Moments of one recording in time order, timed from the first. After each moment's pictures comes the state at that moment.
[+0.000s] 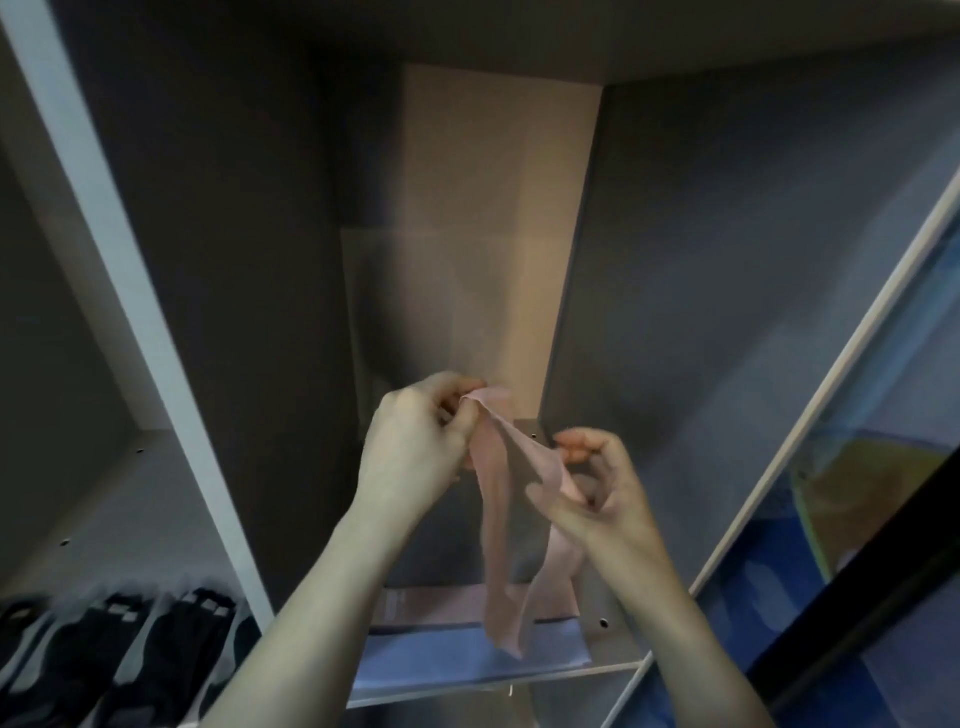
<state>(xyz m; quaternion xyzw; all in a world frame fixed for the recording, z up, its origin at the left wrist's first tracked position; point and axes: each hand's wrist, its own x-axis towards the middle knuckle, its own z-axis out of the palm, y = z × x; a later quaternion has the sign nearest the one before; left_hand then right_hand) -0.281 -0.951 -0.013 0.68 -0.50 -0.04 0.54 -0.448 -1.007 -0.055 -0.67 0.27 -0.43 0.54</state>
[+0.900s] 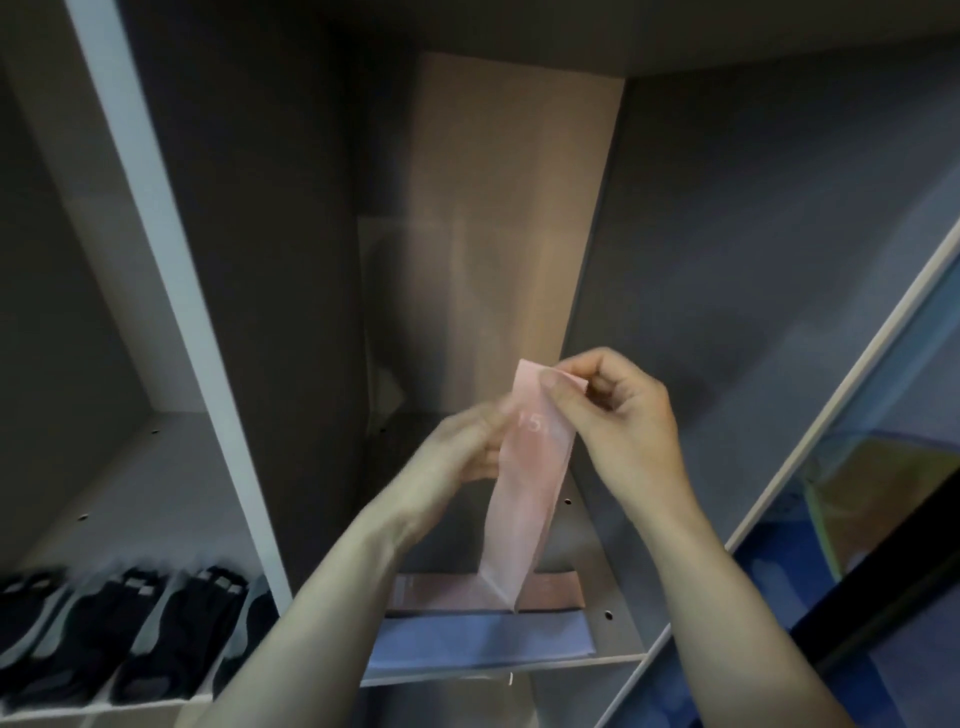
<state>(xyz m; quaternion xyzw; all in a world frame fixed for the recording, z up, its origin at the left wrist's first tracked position) -0.280 -0.954 -0.041 0.46 -0.49 -0.45 0.59 -0.420 -1.021 0.000 -0.71 0.24 -0.51 0.42</state>
